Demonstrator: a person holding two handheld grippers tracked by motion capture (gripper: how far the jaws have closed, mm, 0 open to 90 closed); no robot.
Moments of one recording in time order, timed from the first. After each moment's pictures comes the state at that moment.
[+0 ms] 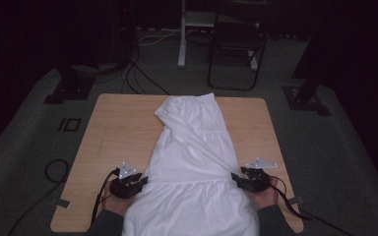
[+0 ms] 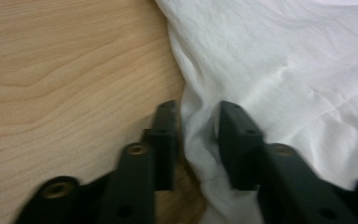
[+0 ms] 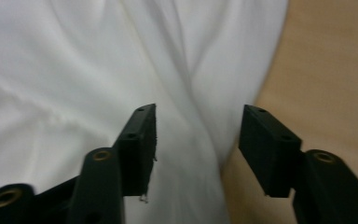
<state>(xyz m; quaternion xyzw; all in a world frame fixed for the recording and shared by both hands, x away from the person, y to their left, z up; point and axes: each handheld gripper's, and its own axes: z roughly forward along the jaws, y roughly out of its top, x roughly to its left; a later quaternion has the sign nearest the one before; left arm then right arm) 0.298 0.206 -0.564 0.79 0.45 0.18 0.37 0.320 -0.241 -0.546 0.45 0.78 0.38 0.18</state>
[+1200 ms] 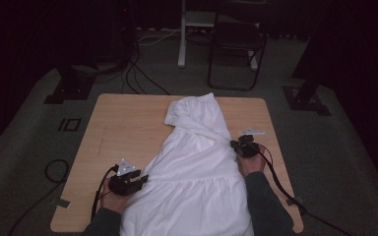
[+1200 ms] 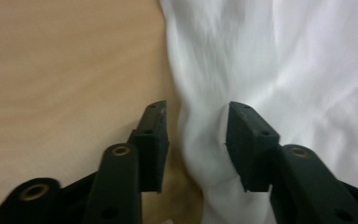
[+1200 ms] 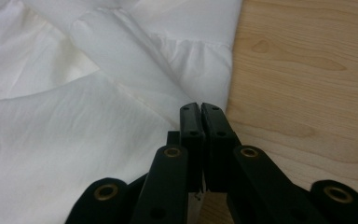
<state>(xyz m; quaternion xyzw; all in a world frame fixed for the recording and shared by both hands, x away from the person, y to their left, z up) 0.305 0.209 -0.547 0.79 0.44 0.18 0.39 0.439 -0.235 -0.554 0.50 0.76 0.37 0.20</state>
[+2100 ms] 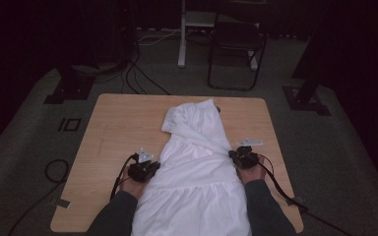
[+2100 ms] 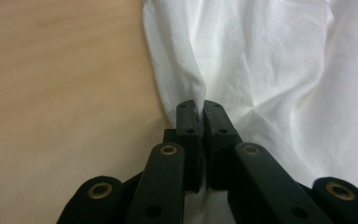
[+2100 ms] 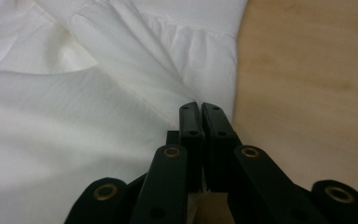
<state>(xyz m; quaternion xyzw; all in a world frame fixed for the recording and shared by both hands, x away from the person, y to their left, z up) 0.341 0.163 -0.561 0.81 0.43 0.17 0.37 0.400 -0.226 -0.563 0.48 0.78 0.36 0.20</state>
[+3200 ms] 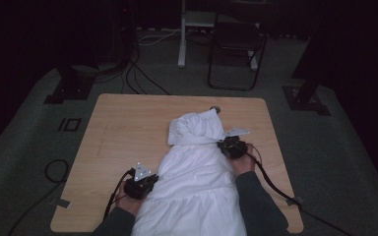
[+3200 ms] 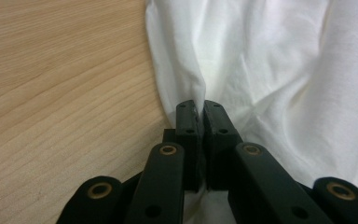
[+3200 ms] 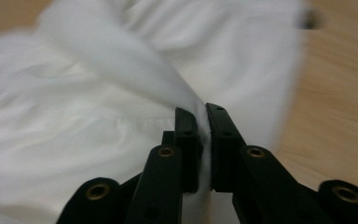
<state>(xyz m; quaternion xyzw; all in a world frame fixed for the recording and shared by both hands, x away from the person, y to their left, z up) 0.298 0.165 -0.566 0.80 0.42 0.19 0.38 0.418 -0.186 -0.522 0.43 0.79 0.37 0.22</state>
